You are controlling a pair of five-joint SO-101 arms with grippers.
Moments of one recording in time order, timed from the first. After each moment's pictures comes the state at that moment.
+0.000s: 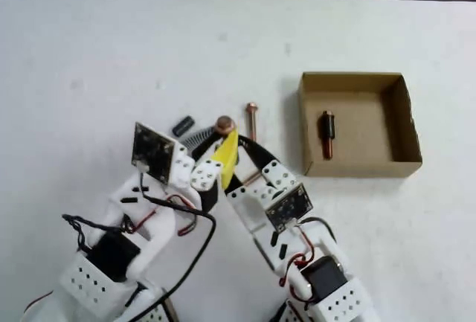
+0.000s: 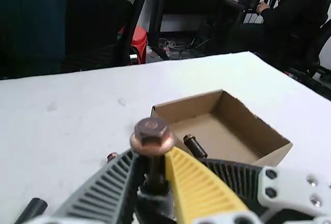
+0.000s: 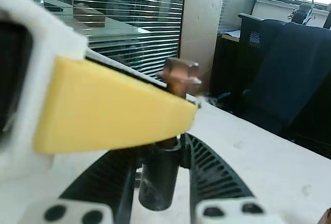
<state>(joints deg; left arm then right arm) 29.3 -75.6 69.5 31.3 12.9 -36.0 -102.3 96.4 15.2 11.0</state>
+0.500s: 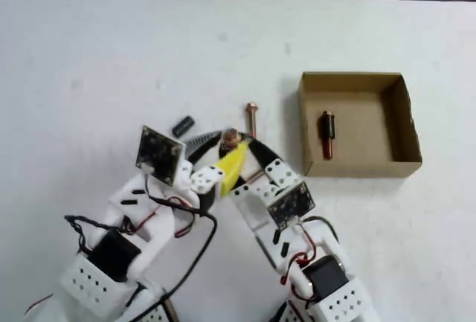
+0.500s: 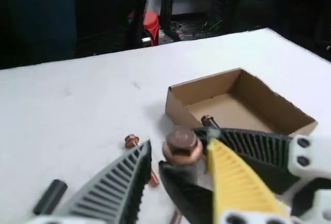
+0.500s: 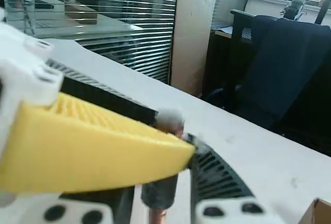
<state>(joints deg) 28.8 -76.7 72.8 32.6 10.4 -35.6 -102.2 96.4 15.3 11.0</state>
